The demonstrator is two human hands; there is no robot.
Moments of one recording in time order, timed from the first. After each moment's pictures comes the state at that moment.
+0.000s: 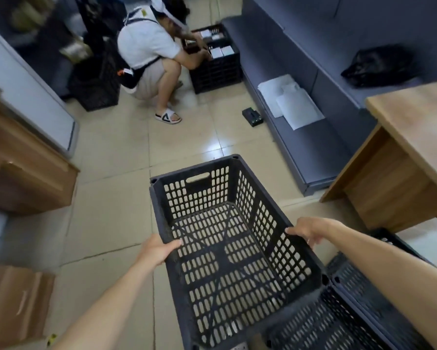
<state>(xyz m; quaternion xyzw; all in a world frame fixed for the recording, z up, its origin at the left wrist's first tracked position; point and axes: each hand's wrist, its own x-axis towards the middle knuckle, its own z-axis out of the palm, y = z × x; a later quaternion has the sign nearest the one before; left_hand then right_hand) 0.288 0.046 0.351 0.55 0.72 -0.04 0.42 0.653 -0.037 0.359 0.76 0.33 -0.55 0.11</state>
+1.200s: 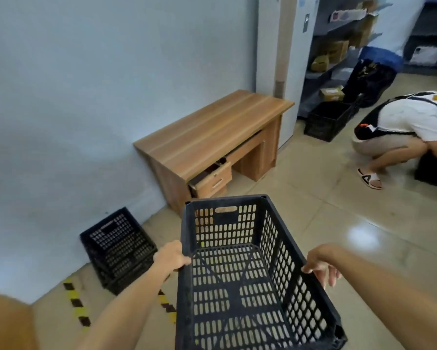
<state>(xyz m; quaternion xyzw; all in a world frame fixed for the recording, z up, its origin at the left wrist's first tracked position) -0.161 -0.326 0.565 0.34 0.90 -0.02 0.28 0.147 -0.125 0.593 0.53 0.65 -0.28 0.48</state>
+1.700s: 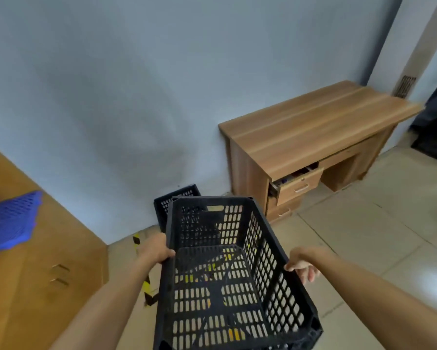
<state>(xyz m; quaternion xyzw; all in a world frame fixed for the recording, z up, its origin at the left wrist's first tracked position) -0.423 -0.512 0.535 0.17 0.95 0.03 0.25 -0.173 -0.207 0.563 0.36 0.75 -0.24 0.50</state>
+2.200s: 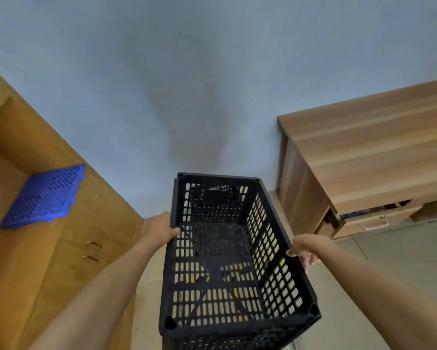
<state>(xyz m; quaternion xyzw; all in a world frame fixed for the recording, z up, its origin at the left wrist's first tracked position) -0.560 -0.479 0.566 0.07 0.98 0.01 0.18 -0.426 -0.144 0.535 0.24 0.80 -0.16 0.52</state>
